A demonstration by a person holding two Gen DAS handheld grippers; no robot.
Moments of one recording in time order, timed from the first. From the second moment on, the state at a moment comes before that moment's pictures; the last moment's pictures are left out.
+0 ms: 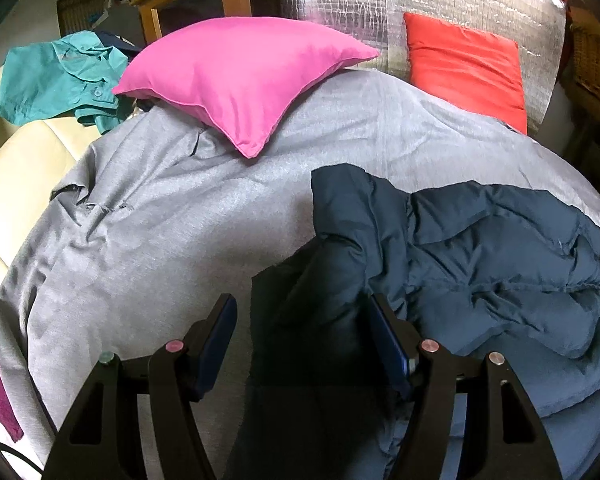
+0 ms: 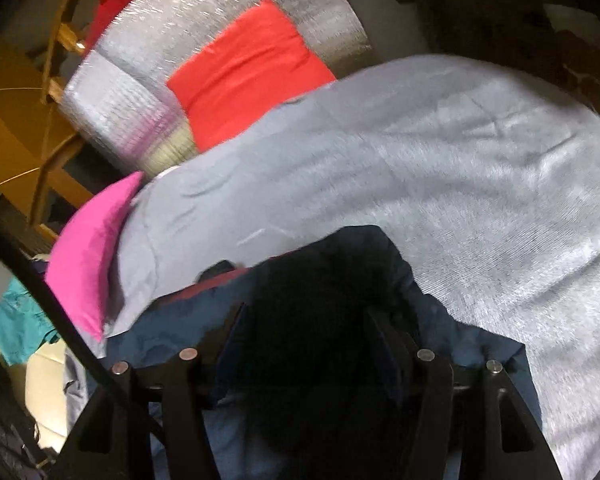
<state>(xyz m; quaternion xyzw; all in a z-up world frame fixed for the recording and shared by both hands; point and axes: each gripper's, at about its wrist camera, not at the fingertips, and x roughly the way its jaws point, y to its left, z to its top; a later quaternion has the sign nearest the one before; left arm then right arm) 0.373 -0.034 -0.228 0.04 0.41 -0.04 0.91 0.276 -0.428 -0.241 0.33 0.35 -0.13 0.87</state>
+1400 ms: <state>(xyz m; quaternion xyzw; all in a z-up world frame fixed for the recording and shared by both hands) 0.388 0.025 -0.222 0.04 0.47 0.00 0.88 0.375 -0.244 -0.215 0.21 0.46 0.00 0.86</state>
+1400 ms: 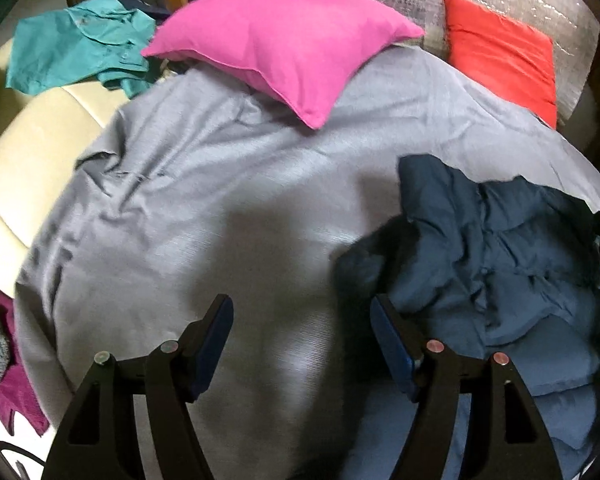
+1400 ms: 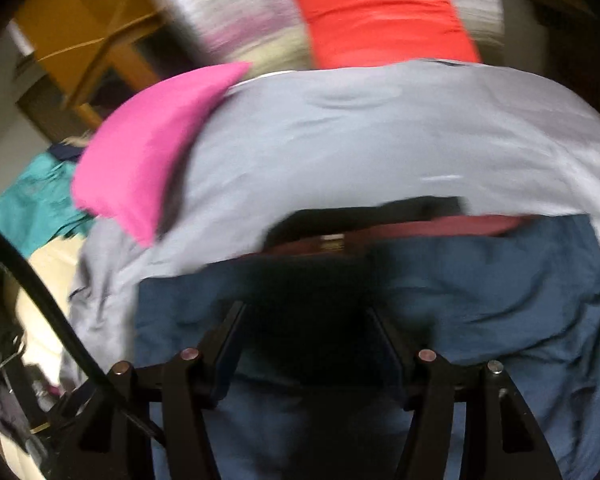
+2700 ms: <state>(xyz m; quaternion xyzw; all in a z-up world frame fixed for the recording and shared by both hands) 0.384 0.085 -0.206 0.01 0.46 0.00 0.89 0.388 -0.182 -0.227 0.22 0.48 0.05 0.85</state>
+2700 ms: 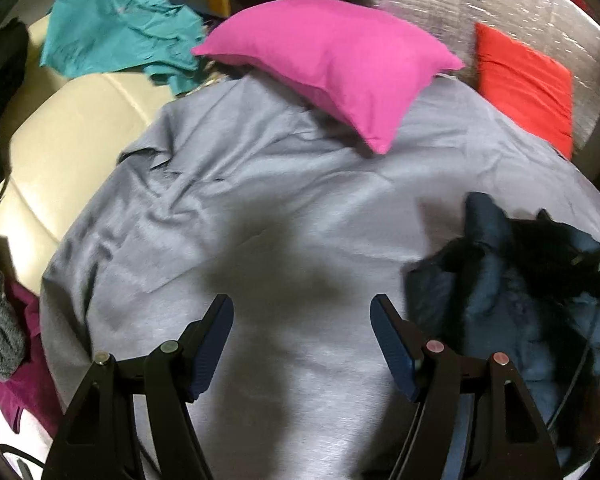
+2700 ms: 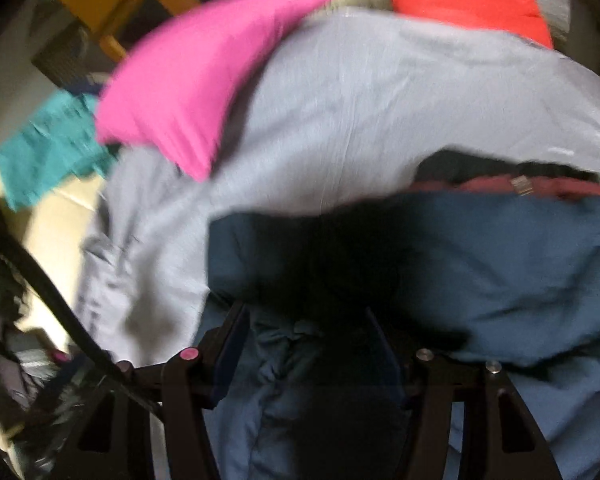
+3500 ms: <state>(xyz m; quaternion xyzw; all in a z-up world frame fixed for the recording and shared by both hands) 0.355 -0.018 -0.243 0.12 0.48 -0.04 0.87 0.120 -0.424 -0.281 0.38 0.41 -0.07 0.82</state>
